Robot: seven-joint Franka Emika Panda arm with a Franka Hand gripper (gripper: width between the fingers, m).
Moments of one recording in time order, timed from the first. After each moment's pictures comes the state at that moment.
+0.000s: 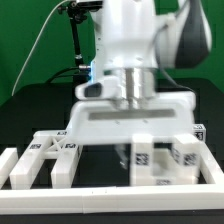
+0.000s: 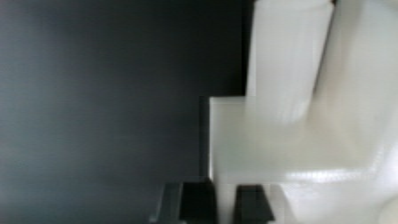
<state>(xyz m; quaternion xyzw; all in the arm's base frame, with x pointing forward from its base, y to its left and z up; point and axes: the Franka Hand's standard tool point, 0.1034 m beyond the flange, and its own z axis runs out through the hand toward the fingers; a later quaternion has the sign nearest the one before) 0.584 -0.006 0.039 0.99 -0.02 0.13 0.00</state>
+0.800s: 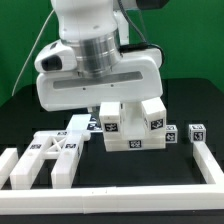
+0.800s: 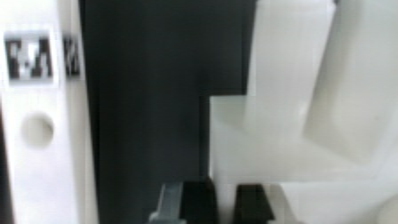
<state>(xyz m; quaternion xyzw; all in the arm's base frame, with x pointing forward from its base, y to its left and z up) 0.552 -0.022 0.087 0.99 -0.04 -0.14 -0.06</state>
